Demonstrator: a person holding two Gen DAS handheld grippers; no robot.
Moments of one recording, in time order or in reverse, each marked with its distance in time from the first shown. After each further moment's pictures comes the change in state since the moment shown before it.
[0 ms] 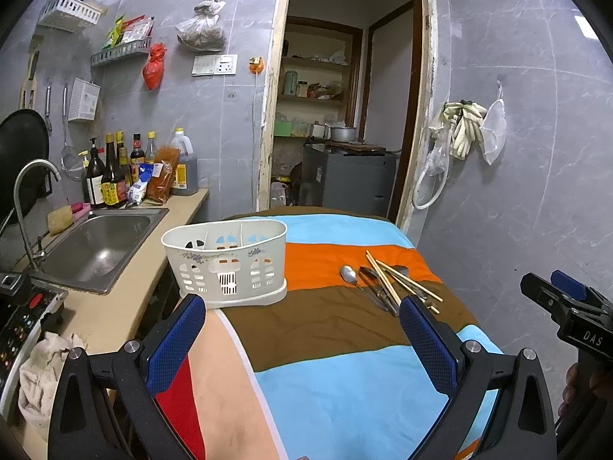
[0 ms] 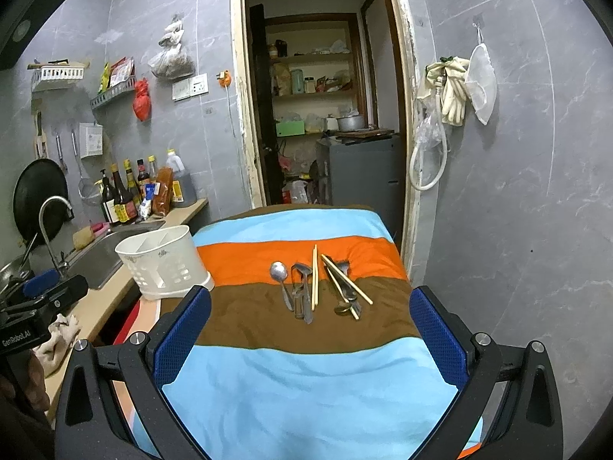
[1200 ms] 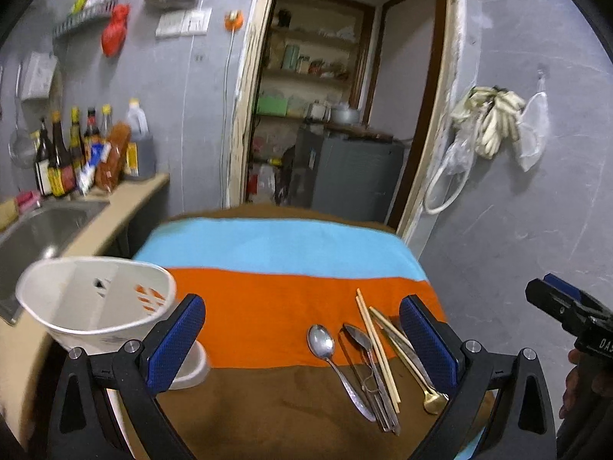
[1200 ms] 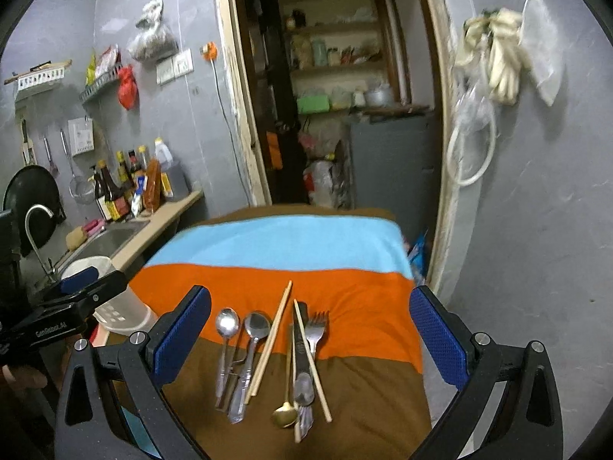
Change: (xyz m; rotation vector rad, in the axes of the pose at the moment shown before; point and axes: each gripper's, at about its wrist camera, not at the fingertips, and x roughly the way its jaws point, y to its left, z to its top) left arm 0.219 -0.054 0.062 -0.079 0.100 -0.008; right arm 0.214 -0.083 0.081 -0.019 0.148 0.164
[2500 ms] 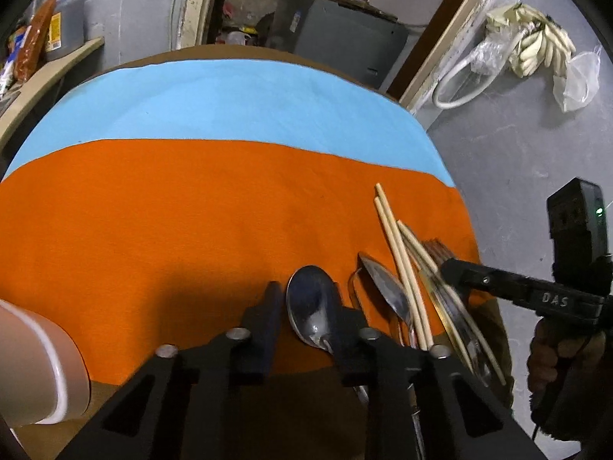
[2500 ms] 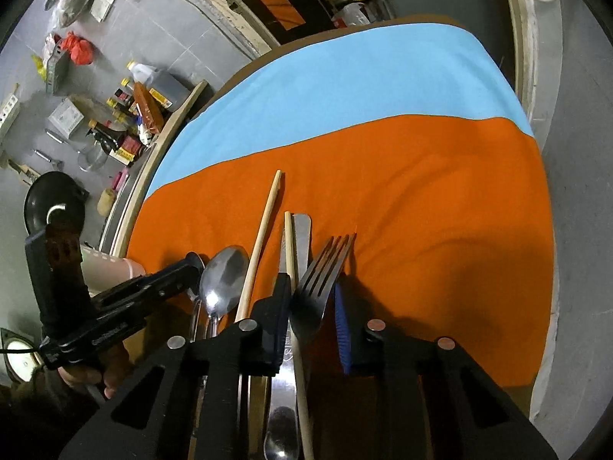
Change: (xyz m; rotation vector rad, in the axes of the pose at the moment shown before) left arm 0.176 0.004 -0.044 -0.048 0.509 -0.137; right arm 0.216 -0.028 -0.081 0.237 0.572 0.321
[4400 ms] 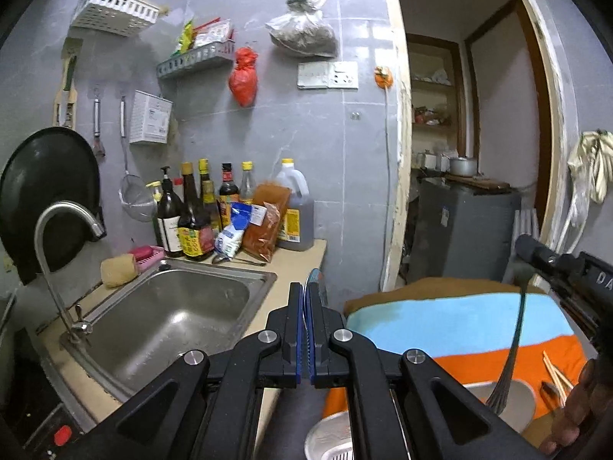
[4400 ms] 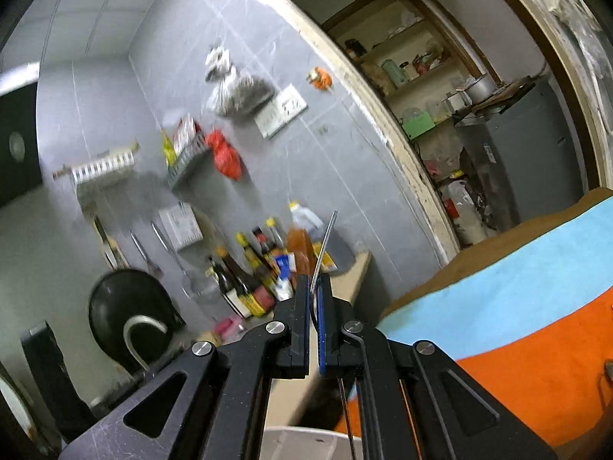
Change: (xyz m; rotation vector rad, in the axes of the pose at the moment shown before) left arm -0.270 0.180 0.002 -0.005 -0.725 0.526; right arm 0.008 0.327 -0.006 -0.145 -0.757 0.238
